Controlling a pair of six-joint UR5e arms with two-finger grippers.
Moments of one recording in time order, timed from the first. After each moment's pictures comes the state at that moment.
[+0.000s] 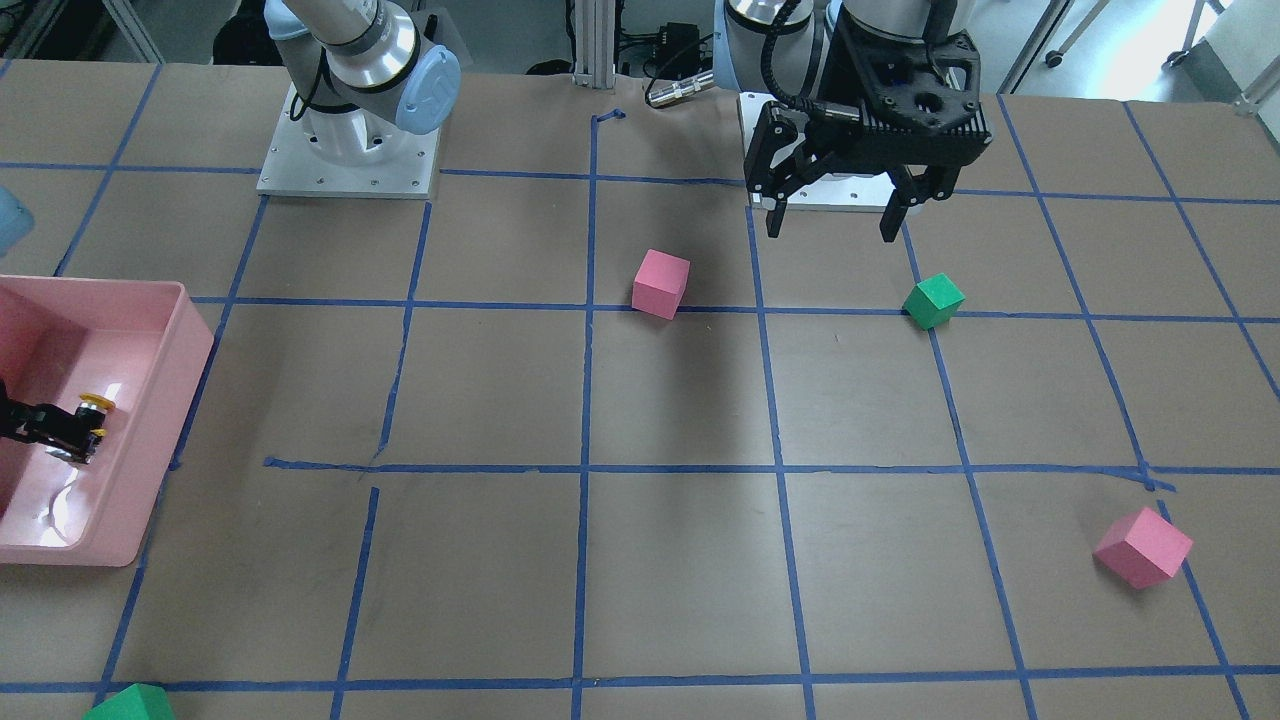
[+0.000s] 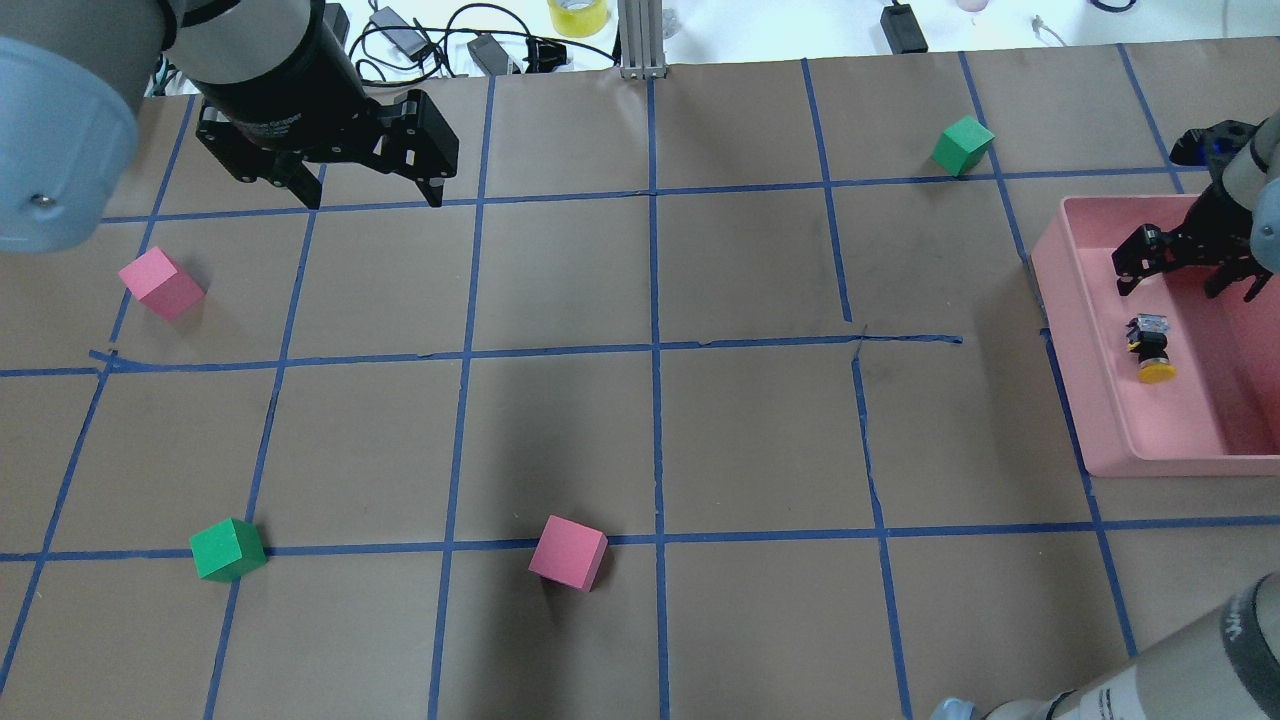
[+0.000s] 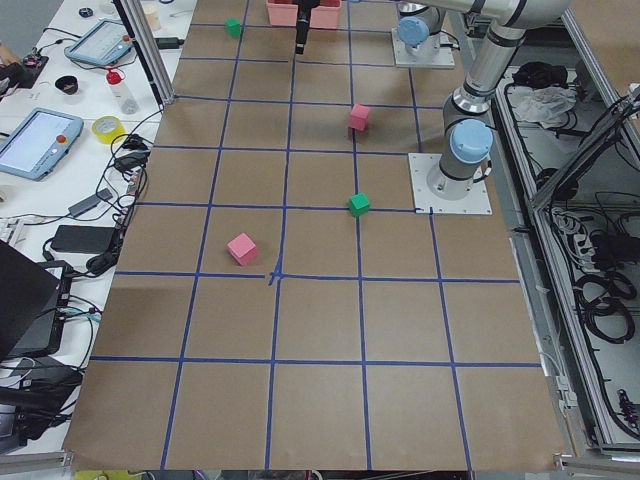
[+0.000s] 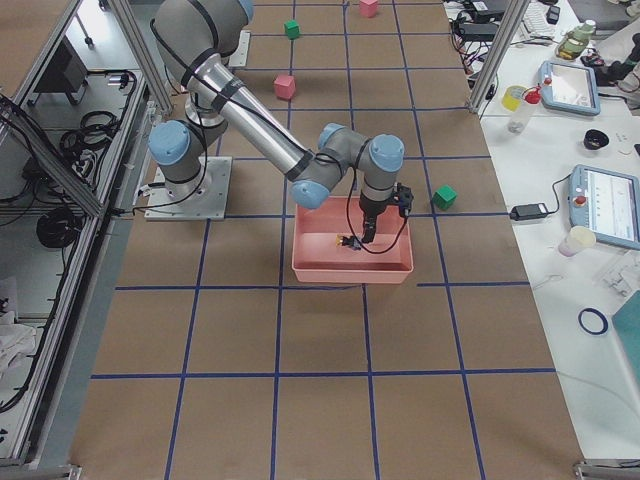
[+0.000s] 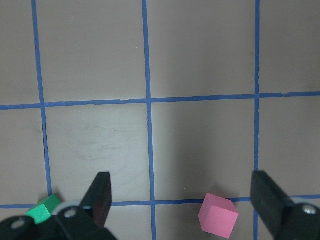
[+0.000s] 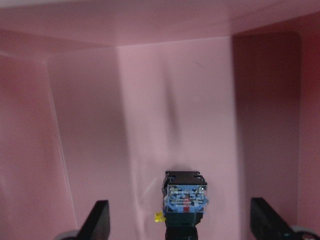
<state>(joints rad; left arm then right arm) -1.68 -1.55 -1.51 -1.51 1.60 -0.08 1.01 -1.16 1.76 -2.16 -1.65 -0.43</state>
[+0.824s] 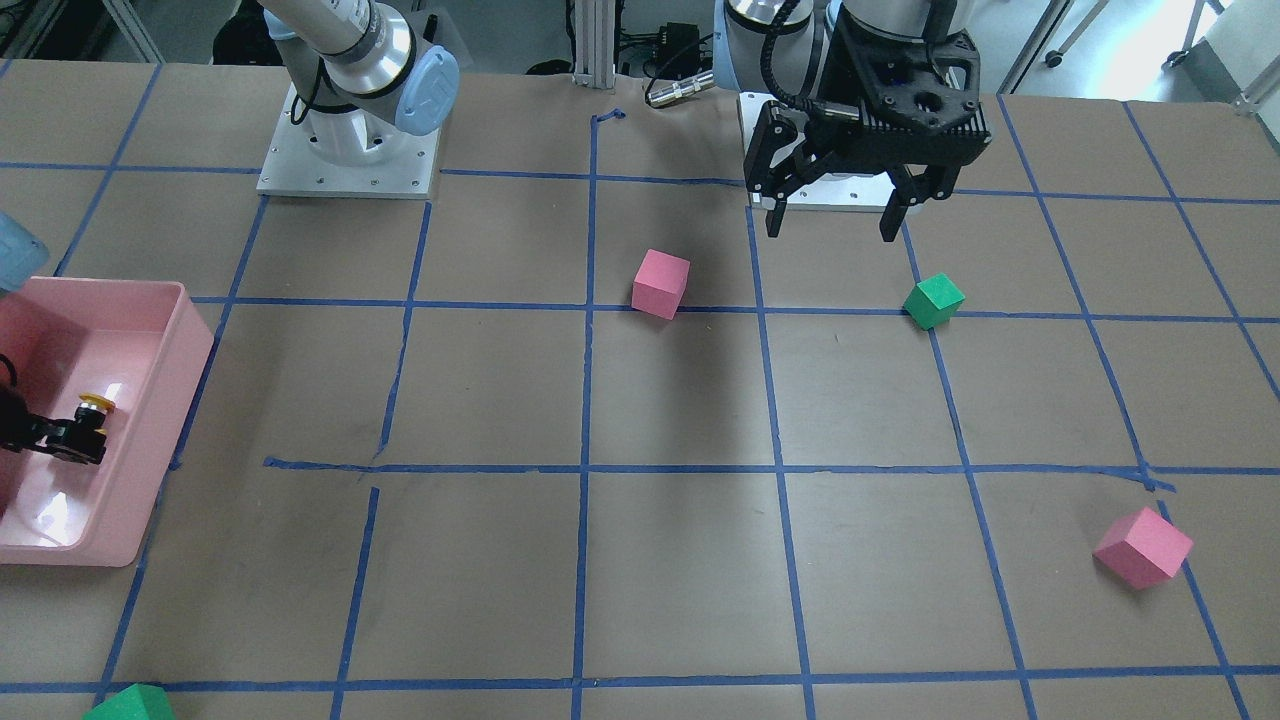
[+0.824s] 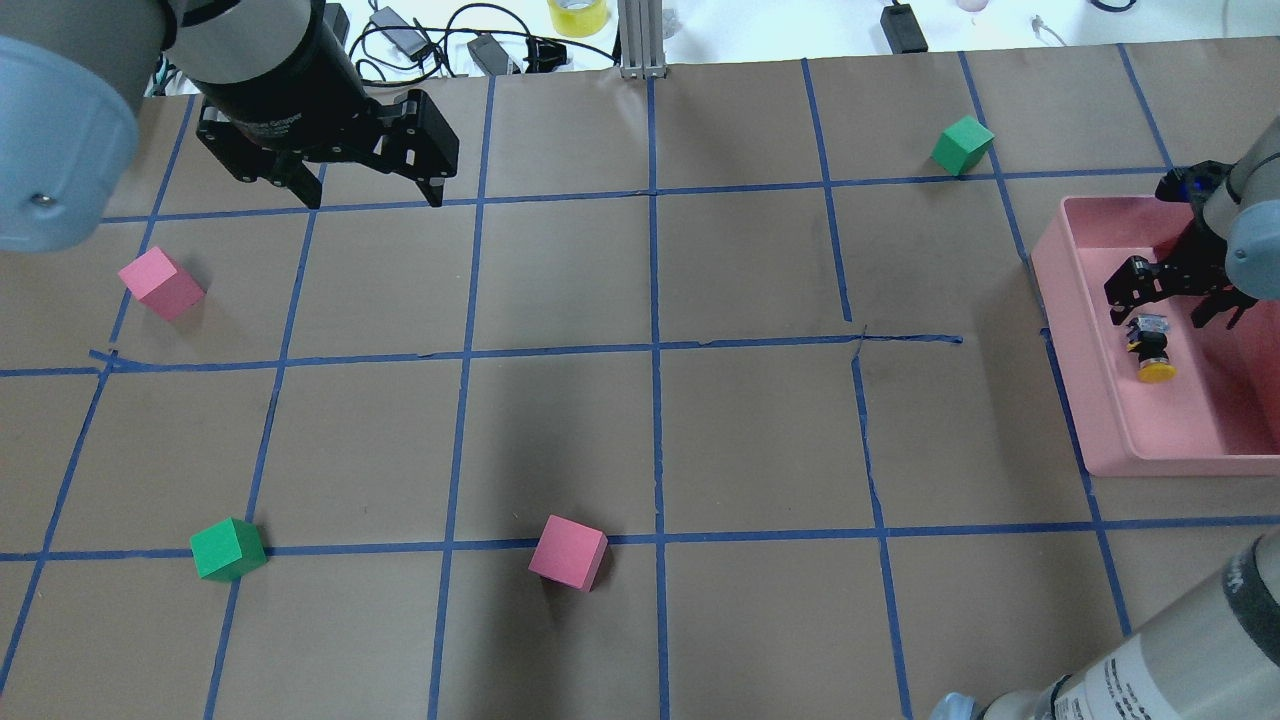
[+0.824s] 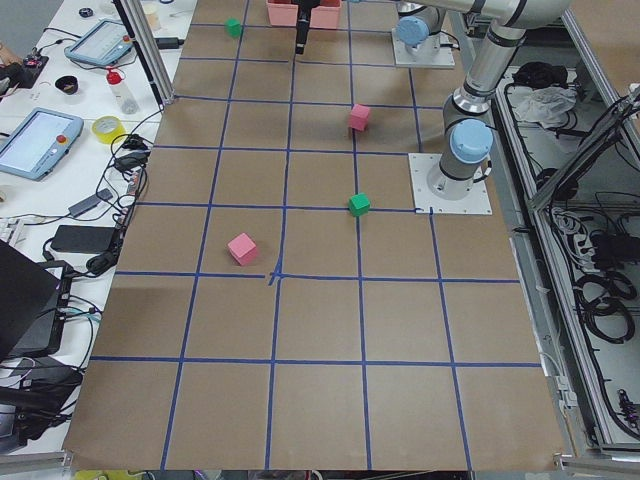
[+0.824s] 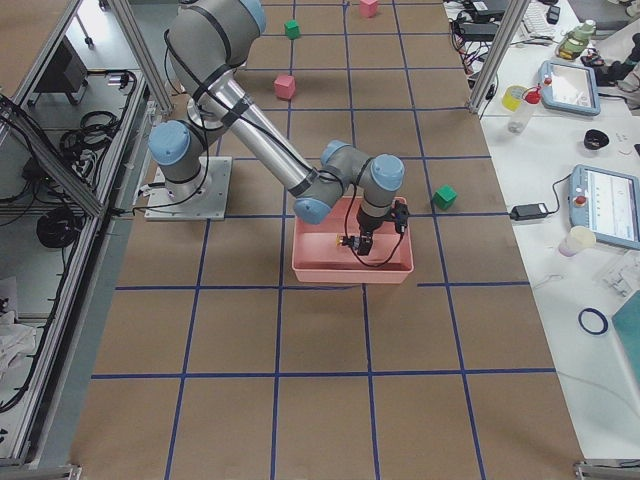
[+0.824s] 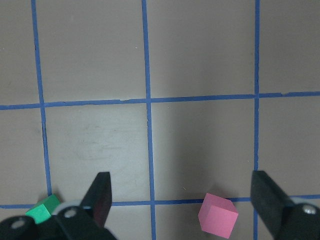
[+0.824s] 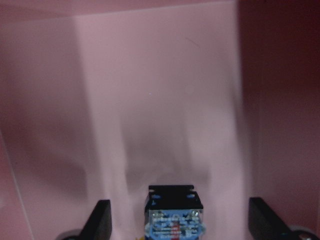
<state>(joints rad) -1.68 -1.55 -1.51 -1.51 1.60 -0.08 1.00 -1.10 1.77 -2.19 -1.68 -0.43</state>
